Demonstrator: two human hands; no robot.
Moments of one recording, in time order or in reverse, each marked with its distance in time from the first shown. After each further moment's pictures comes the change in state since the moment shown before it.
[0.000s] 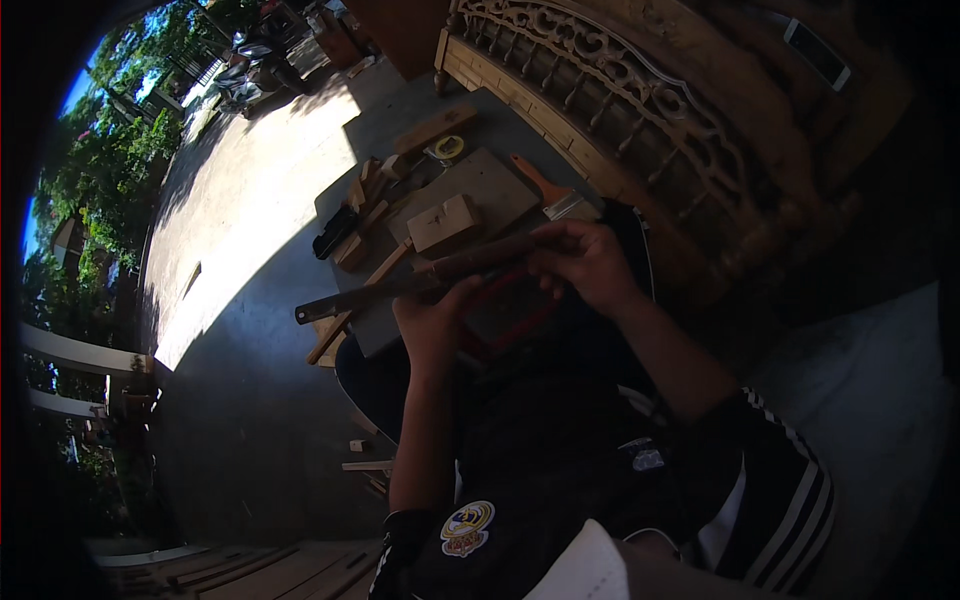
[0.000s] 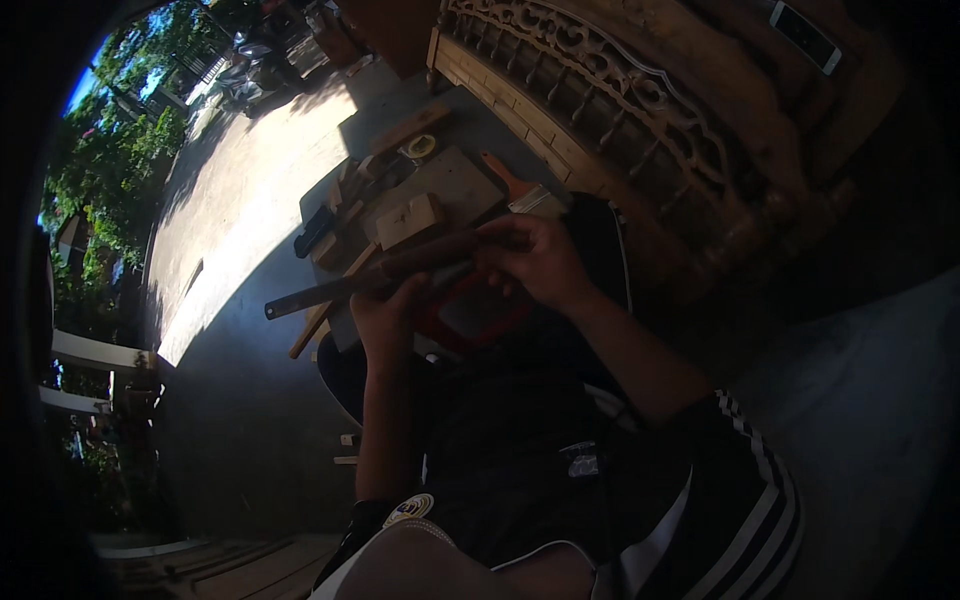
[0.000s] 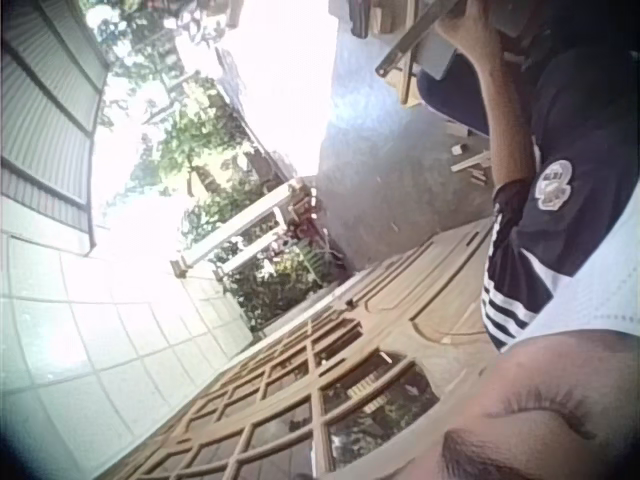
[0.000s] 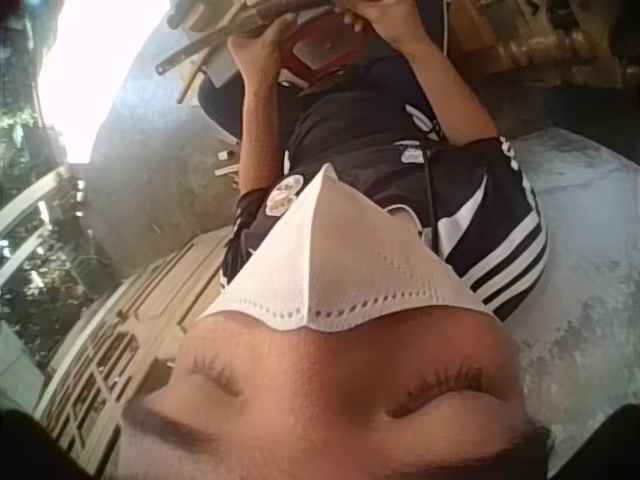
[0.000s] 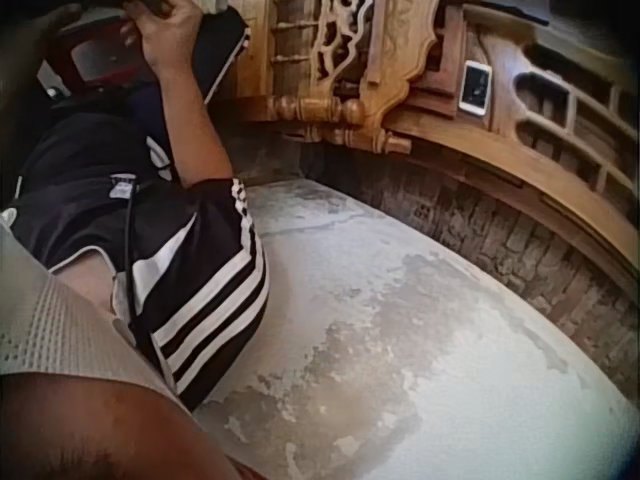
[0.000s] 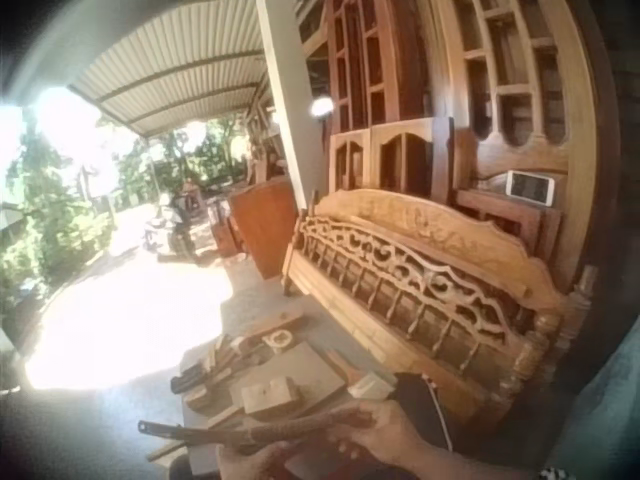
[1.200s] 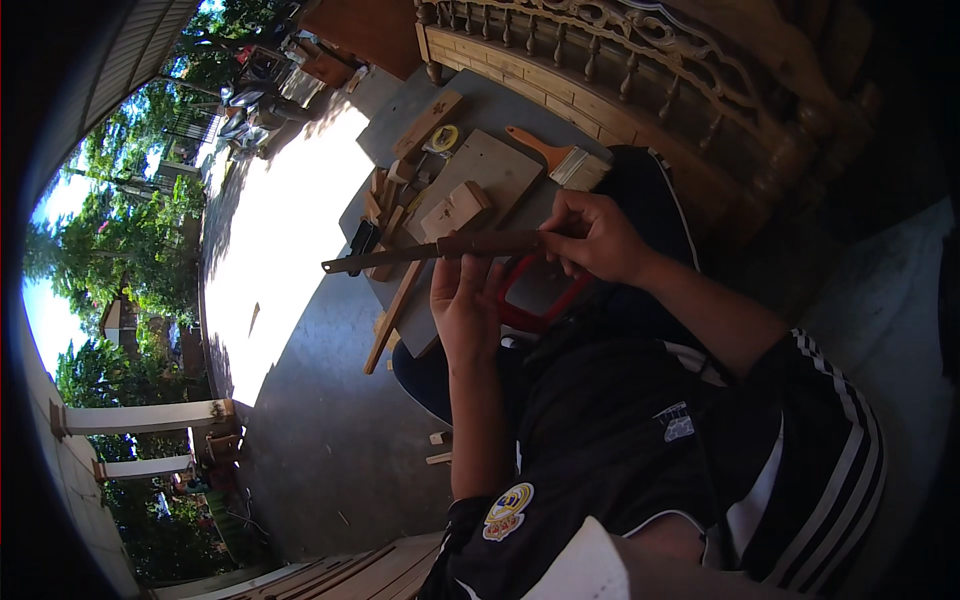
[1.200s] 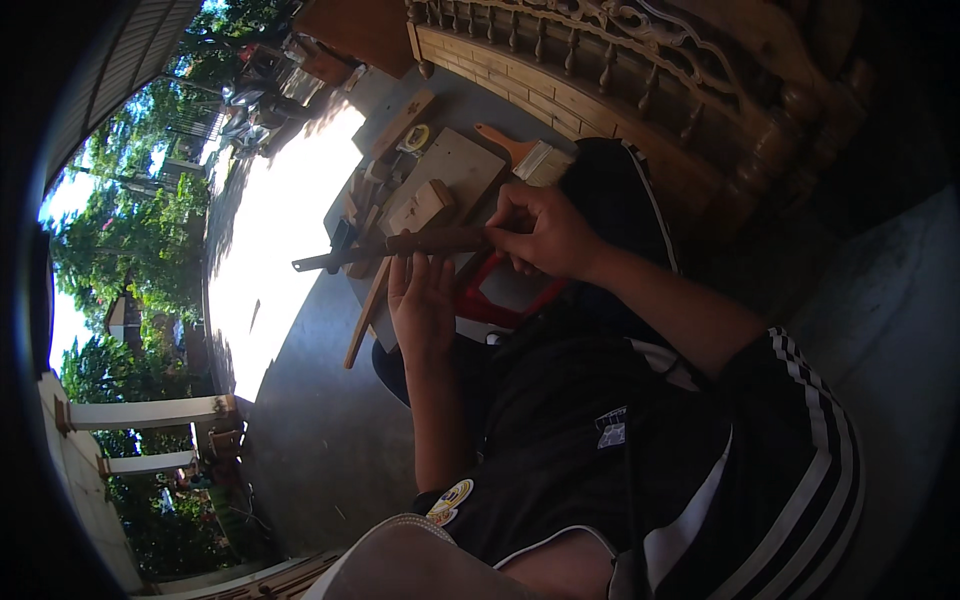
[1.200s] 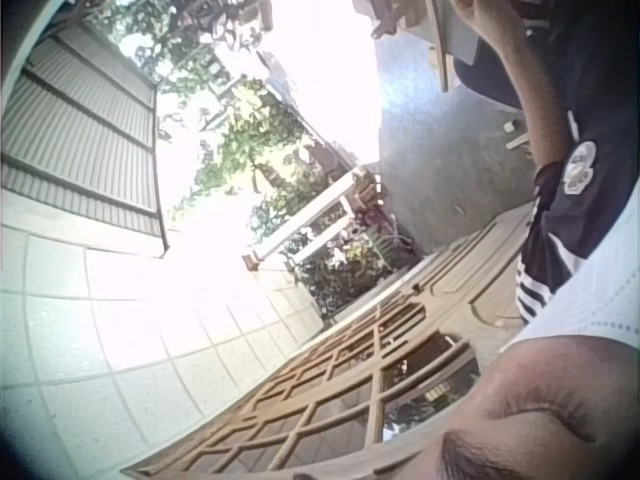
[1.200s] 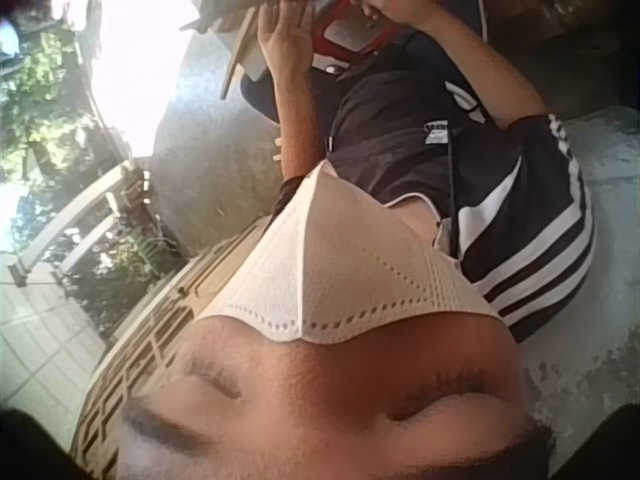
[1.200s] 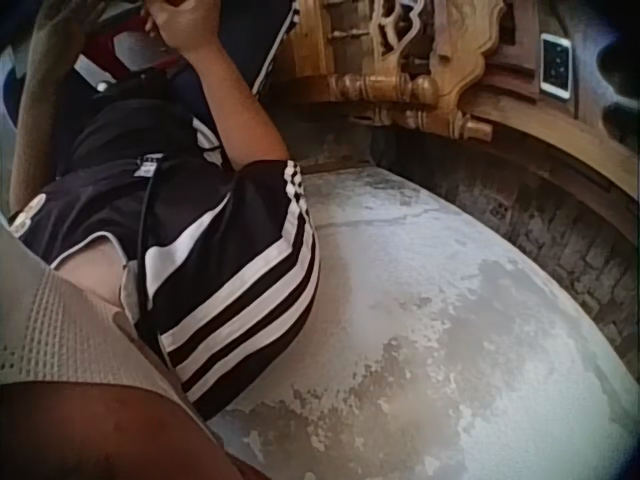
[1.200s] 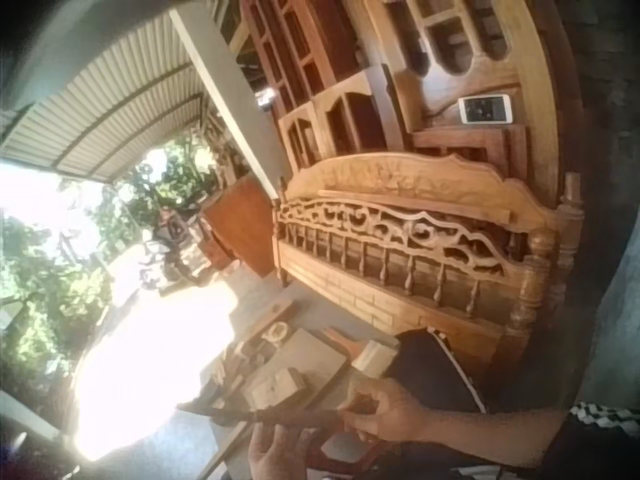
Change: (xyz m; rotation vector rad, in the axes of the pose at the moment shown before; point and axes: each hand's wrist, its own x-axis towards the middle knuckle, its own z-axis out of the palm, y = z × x) left_hand 0.001 -0.021 0.007 -0.608 -0.099 -0.118; right_hand 0.000 0.040 -0.009 0.006 -0.129 -0.242
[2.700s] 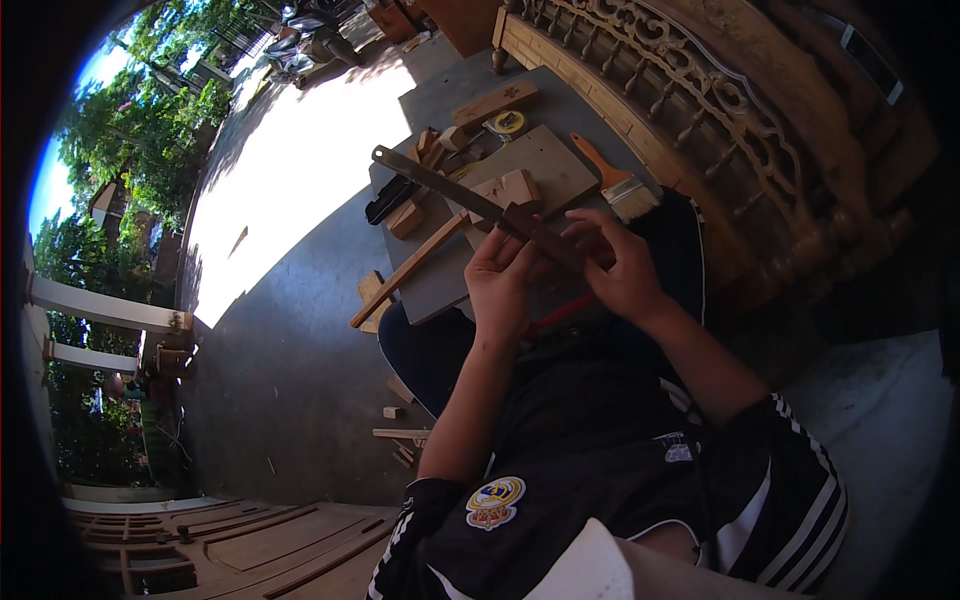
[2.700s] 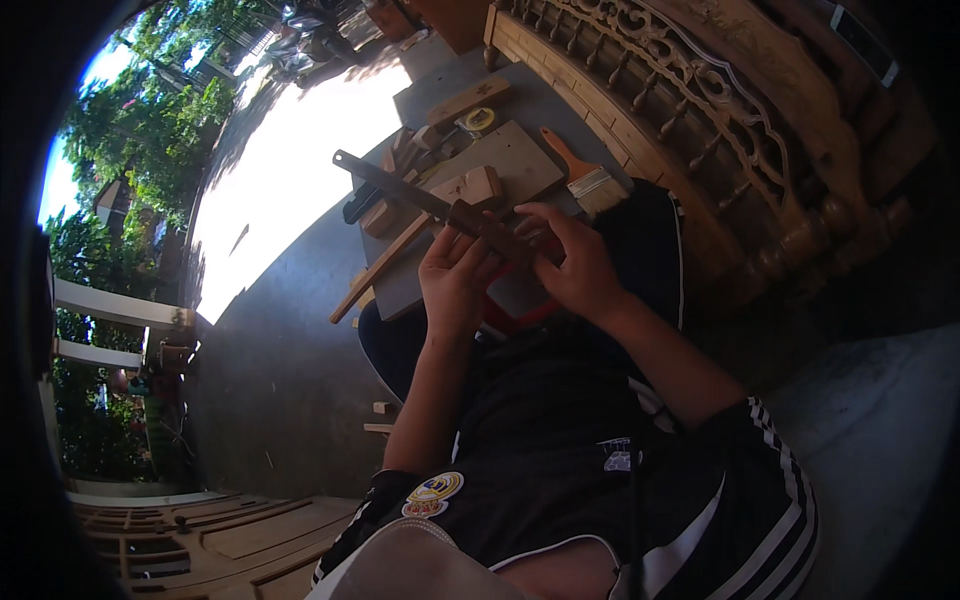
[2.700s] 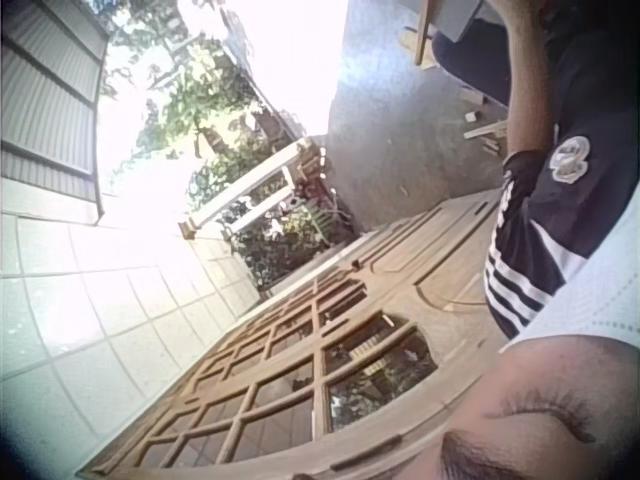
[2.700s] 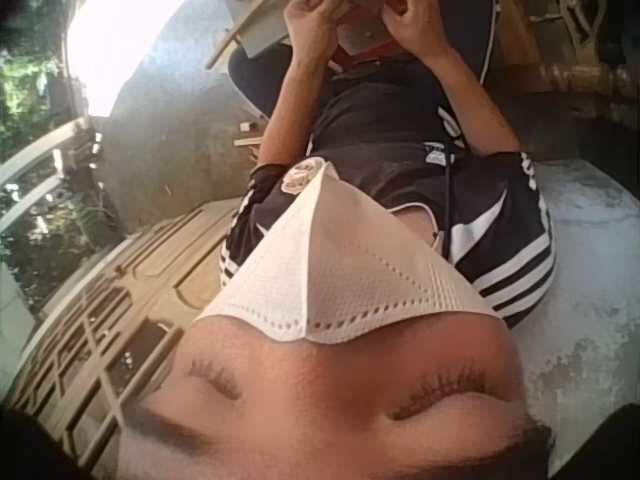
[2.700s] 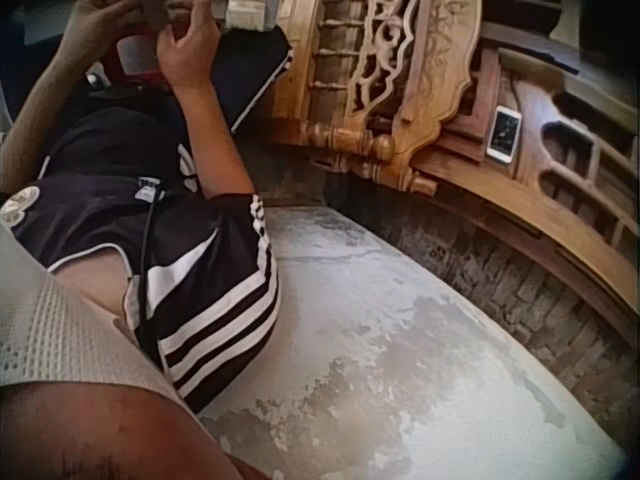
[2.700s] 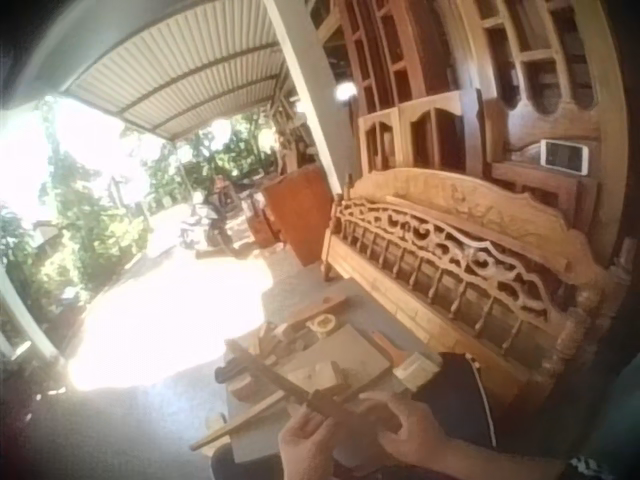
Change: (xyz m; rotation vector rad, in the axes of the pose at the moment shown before) left_hand 0.005 -0.014 0.019 0.144 0.030 0.021; right_hand 0.000 -0.003 0.024 -0.535 0.098 -0.192
